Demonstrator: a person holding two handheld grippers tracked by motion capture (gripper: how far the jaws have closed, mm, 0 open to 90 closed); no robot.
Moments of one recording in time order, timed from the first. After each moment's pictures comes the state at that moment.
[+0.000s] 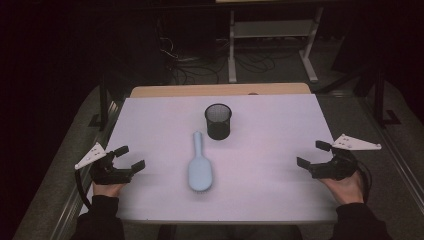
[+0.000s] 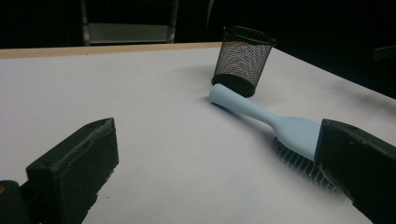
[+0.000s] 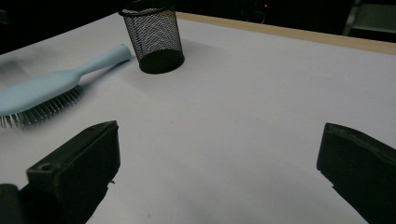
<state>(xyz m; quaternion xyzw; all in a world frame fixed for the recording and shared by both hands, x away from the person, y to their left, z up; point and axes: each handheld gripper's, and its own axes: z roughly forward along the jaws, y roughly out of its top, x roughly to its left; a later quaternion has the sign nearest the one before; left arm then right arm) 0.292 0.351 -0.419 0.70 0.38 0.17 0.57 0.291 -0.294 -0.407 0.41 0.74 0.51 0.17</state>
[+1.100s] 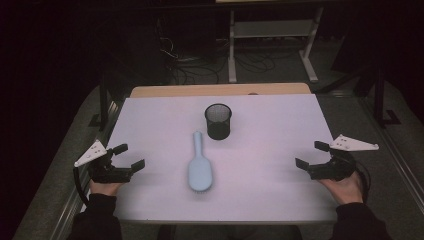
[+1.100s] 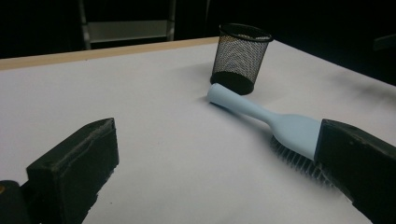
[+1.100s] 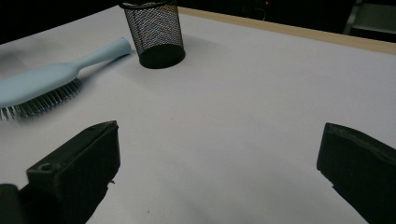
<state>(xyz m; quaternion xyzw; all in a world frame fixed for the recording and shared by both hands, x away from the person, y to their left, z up) 0.292 0.347 -0.403 0.72 0.37 0.18 0.55 0.290 -0.291 -0.408 0.40 0.75 0.50 0.18</state>
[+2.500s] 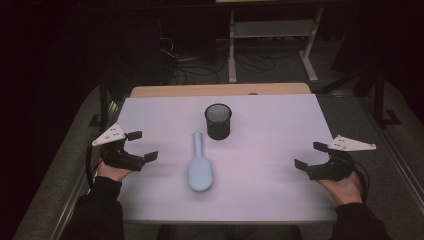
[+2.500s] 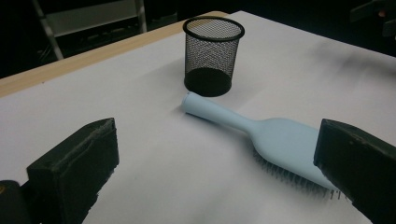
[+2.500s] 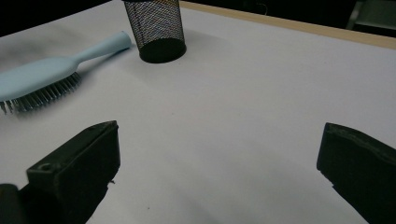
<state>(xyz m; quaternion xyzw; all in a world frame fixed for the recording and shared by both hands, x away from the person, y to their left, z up) 0.324 0.307 -0.362 0.79 0.30 0.16 0.51 0.291 -0.289 -0.410 0.40 0.75 0.49 0.18</state>
